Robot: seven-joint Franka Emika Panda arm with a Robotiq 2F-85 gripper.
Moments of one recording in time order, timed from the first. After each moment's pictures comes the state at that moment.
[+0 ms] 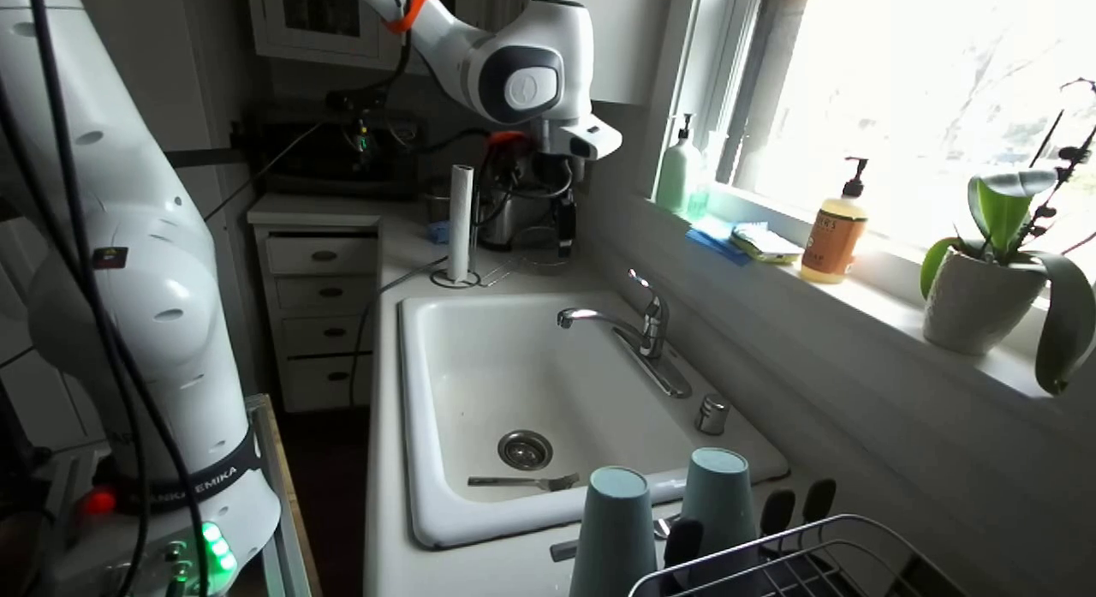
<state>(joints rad) -0.03 -0.23 0.11 -2.35 0.15 2.39 0.48</state>
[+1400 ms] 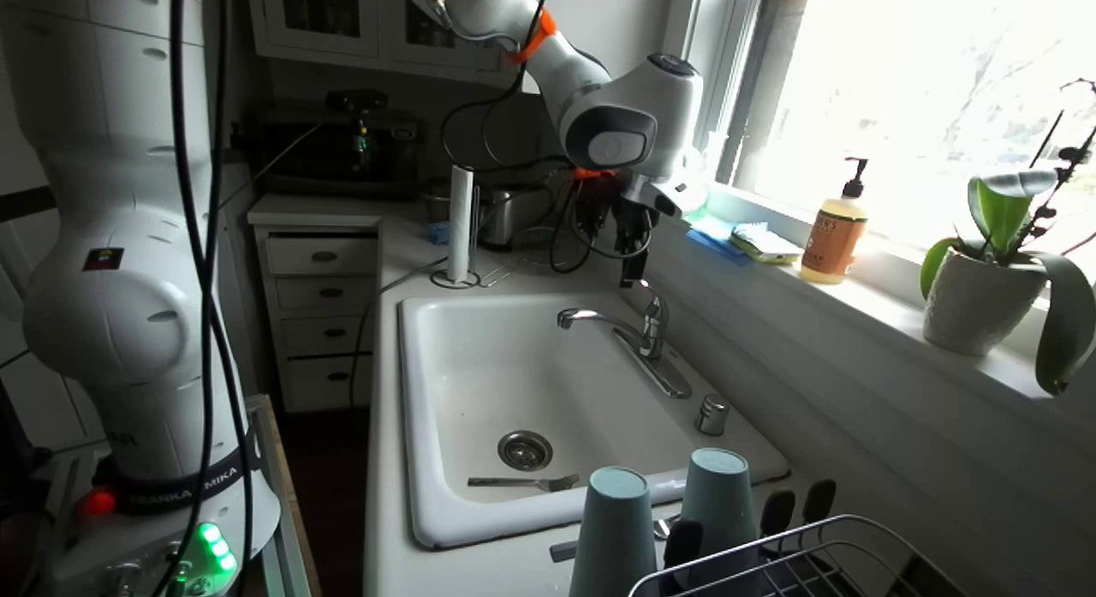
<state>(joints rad) -0.06 0.11 -0.02 -2.07 0.45 2.39 0.22</state>
